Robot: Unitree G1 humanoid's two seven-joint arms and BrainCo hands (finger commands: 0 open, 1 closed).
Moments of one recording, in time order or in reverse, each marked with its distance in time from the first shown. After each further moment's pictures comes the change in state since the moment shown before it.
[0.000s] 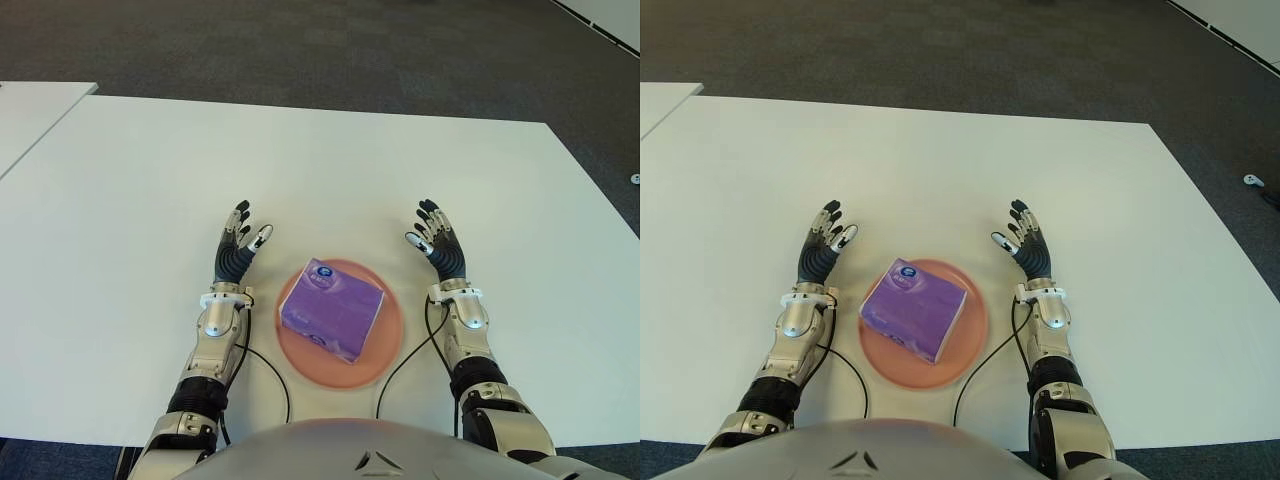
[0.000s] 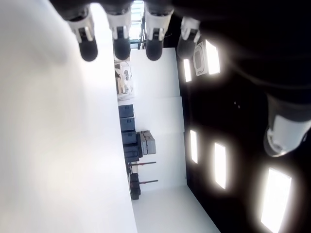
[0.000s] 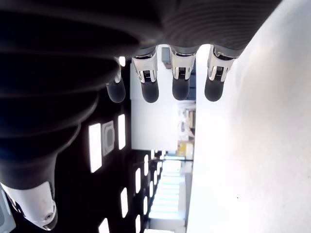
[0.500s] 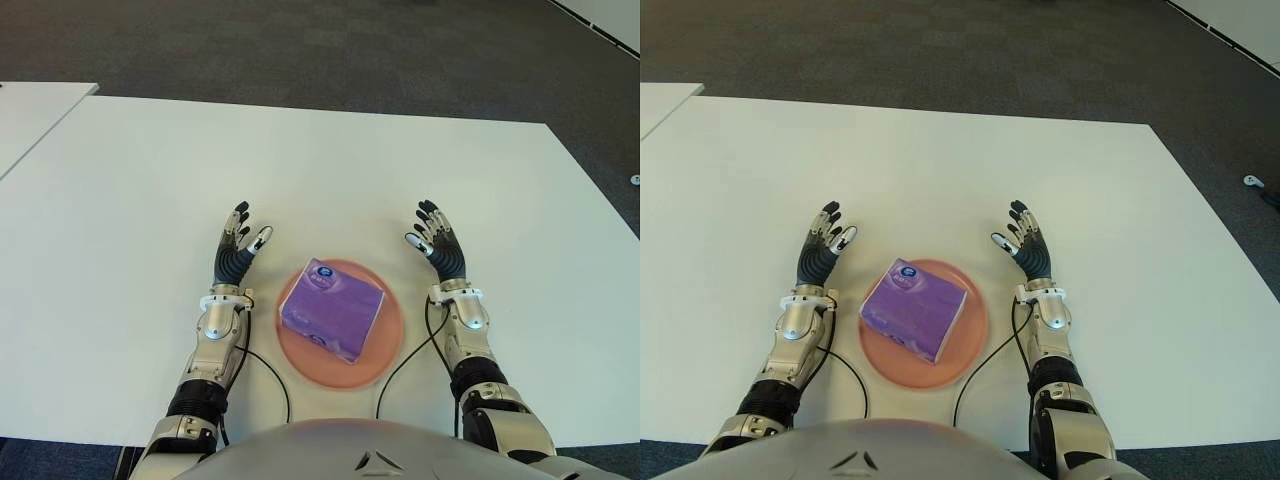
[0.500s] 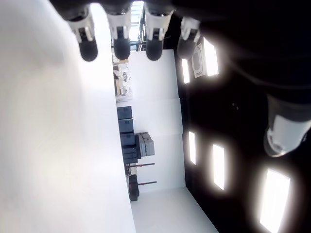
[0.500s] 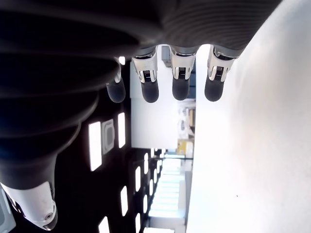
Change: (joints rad) left arm 0.008 0.008 -0.005 -0.004 0.003 -0.011 0.009; right arm 0.000 -0.002 -0.004 0.006 0.000 0.000 0.009
